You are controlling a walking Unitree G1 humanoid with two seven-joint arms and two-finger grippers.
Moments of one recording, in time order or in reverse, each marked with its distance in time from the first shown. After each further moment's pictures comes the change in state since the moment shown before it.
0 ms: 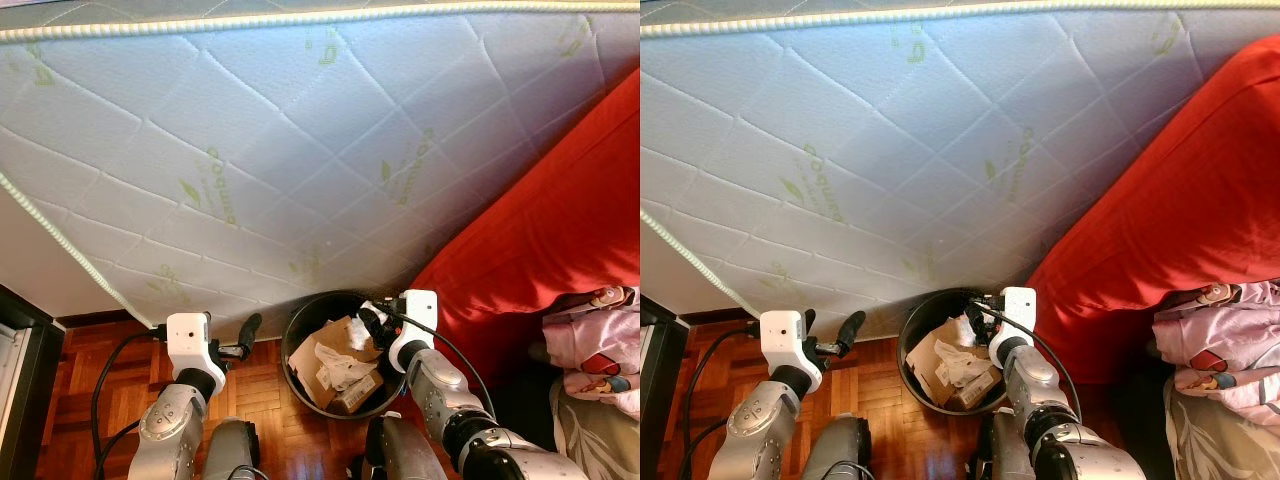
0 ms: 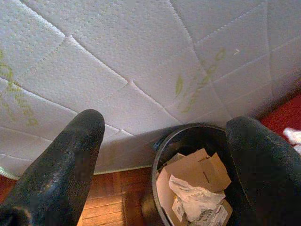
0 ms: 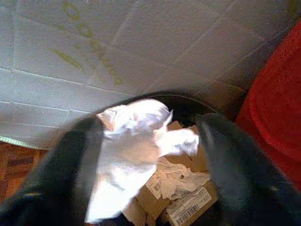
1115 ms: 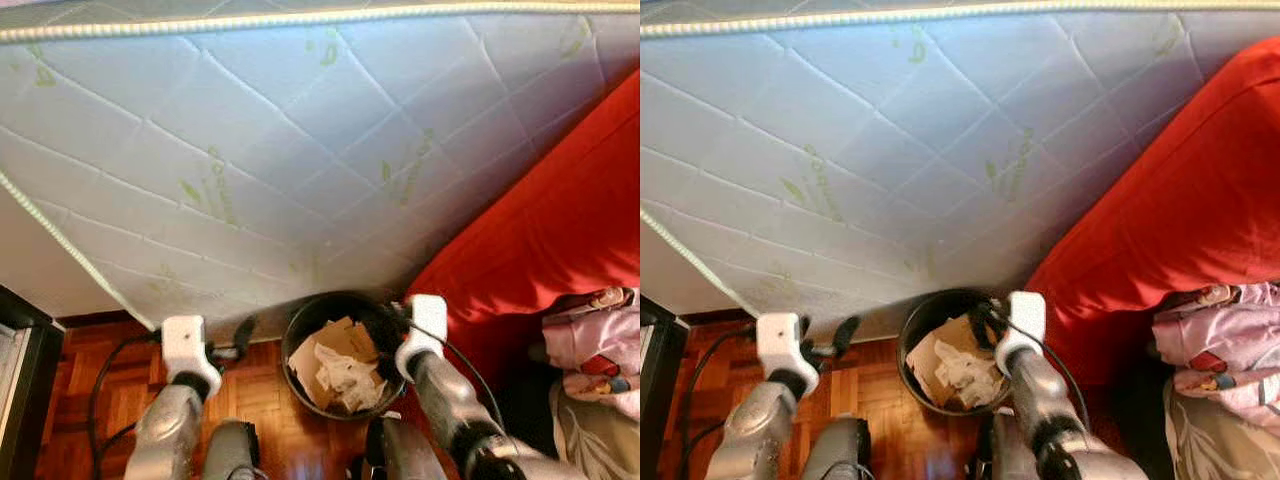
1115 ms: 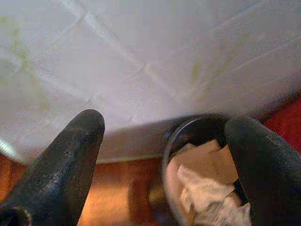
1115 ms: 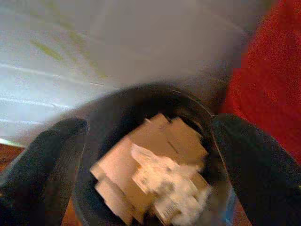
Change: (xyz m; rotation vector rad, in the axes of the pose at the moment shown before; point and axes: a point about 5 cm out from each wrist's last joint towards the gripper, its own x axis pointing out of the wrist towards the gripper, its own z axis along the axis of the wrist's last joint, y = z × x) left arm 0.001 0.016 -0.014 -0.012 0.069 0.062; right arm -0.011 -0.020 -0.015 0.000 0.015 -0.064
